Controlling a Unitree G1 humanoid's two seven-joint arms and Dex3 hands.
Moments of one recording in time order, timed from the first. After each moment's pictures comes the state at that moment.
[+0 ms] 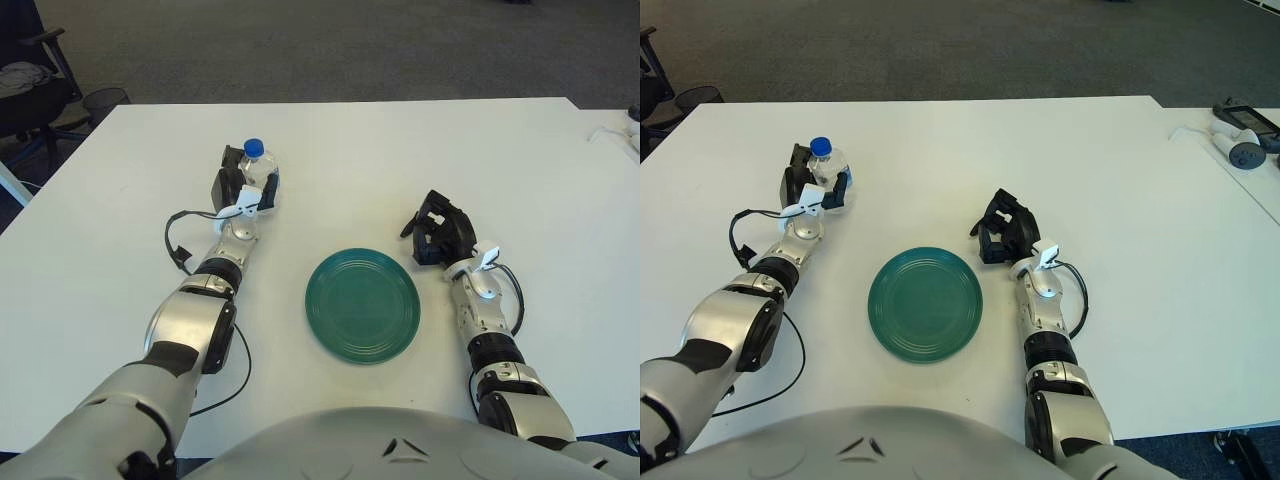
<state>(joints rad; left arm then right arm) -0.71 0.16 -0.05 1.17 0.28 -0.51 0.65 -0.24 -0.02 -0.15 0.70 0.16 -0.43 0.31</state>
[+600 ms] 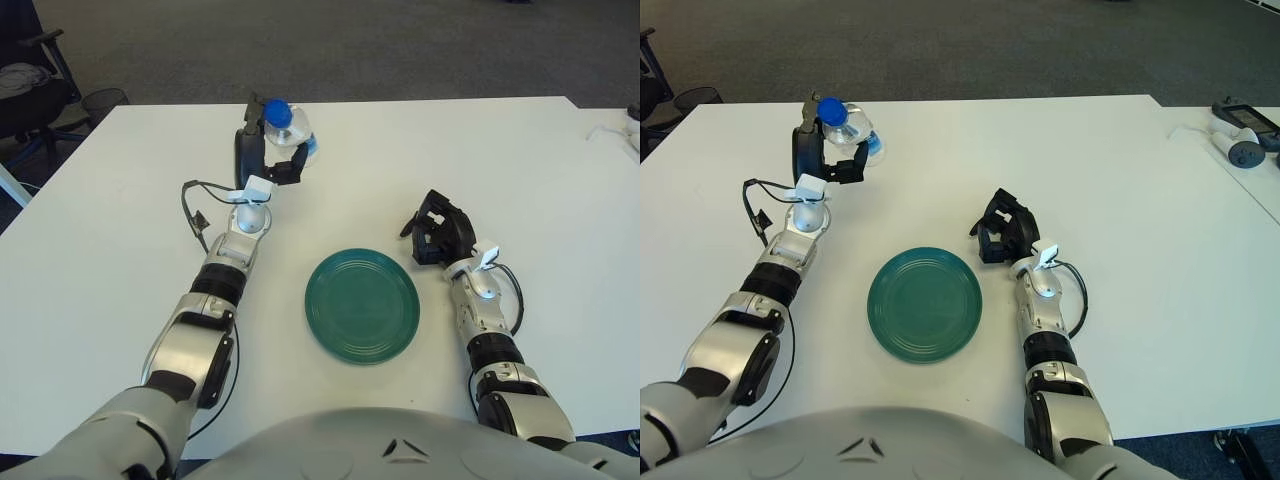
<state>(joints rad) -0.46 0.16 -0.13 0.45 0.14 -0.67 0.25 -0.24 -0.02 -0.15 0.69 0.15 -0.43 0.30</state>
